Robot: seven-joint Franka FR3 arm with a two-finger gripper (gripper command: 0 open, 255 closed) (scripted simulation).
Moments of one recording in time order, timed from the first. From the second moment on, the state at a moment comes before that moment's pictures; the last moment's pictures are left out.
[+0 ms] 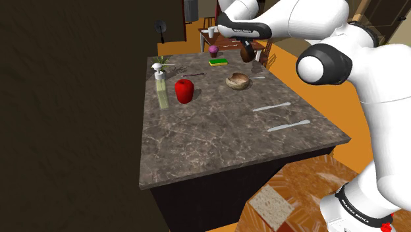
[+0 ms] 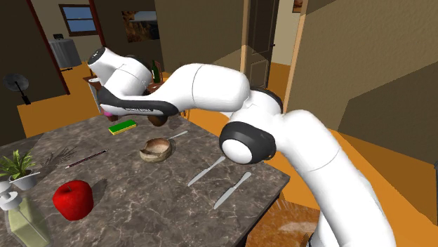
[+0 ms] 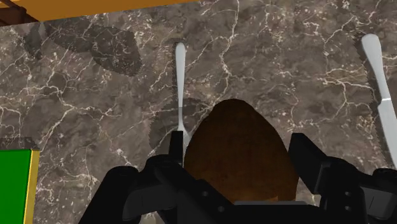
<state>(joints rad) 0.04 0.72 -0.25 -0.90 -0.43 1.61 -1.18</state>
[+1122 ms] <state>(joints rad) 0.06 0.76 -0.24 -1.02 -0.43 1.73 -1.09</state>
